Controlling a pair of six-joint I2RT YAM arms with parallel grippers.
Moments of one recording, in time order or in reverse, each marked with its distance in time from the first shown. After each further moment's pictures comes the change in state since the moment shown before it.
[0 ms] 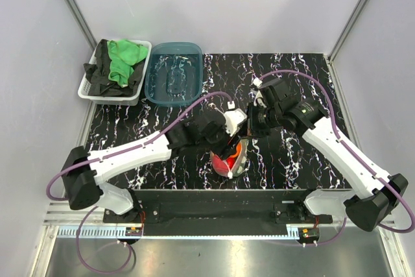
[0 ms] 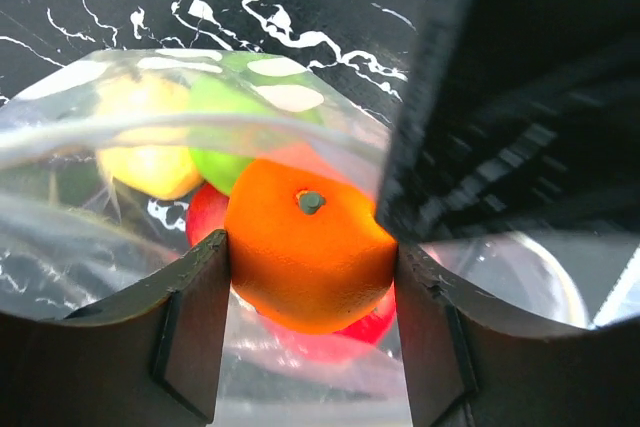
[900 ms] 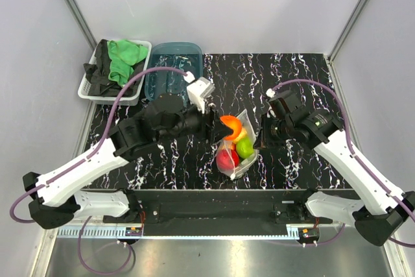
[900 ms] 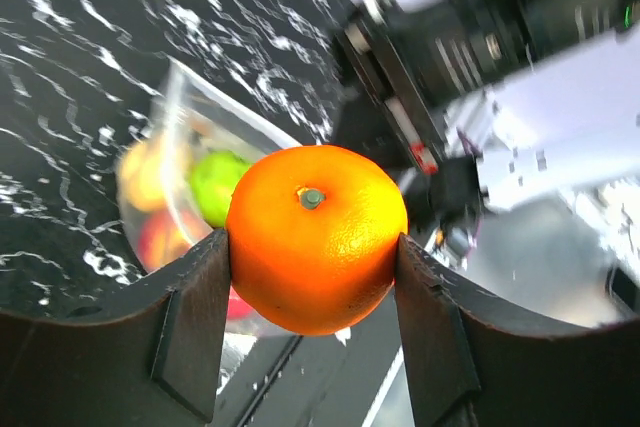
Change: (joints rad) left arm 0.017 -0.284 0.177 -0.086 0.047 -0.270; right arm 0.003 -0.131 -0.071 -0.152 0.160 -0.021
